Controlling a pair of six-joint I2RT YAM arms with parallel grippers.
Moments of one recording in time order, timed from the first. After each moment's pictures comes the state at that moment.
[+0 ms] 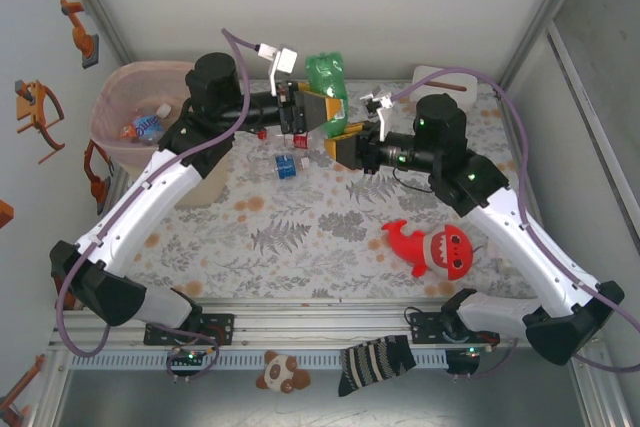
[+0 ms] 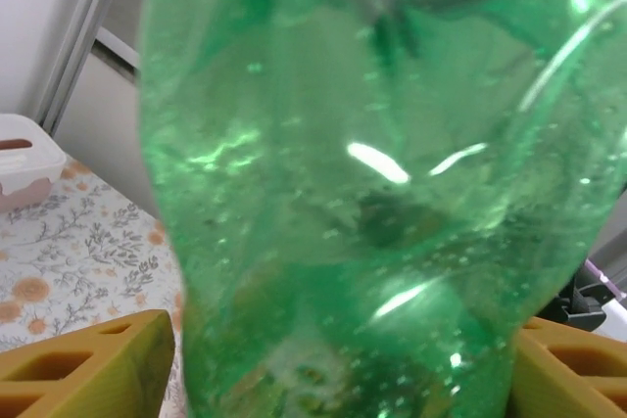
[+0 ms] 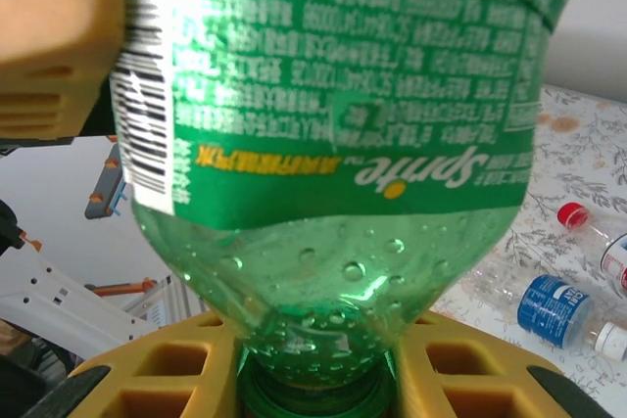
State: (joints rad) left arm -0.64 1.43 1.55 -0.17 0.80 -0.55; right arm 0.64 1.17 1.32 -0.37 -0.61 0.30
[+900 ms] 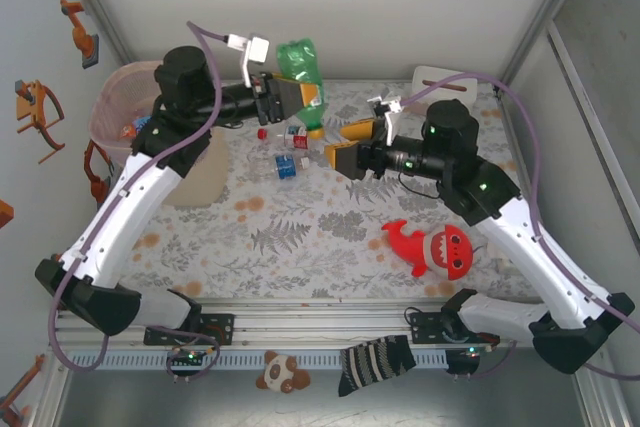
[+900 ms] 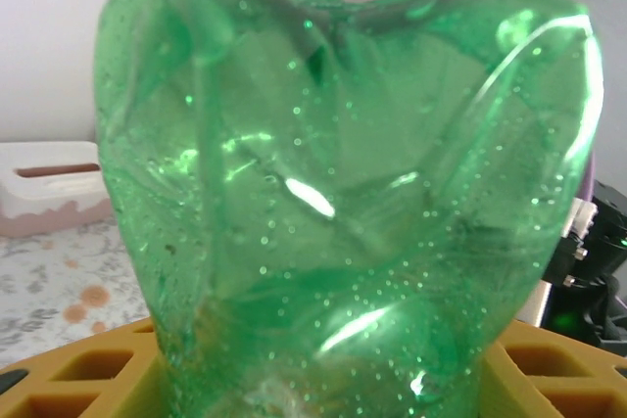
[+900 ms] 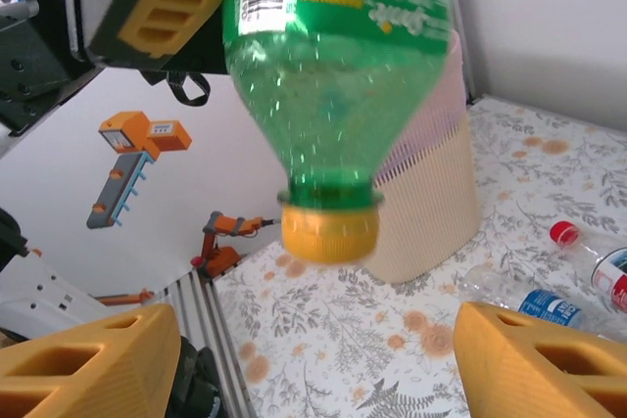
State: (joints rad) left arm -0.53 1.36 1.59 -0.28 0.77 -0.54; right arm 0.67 1.11 1.32 -0.39 -0.55 0.30
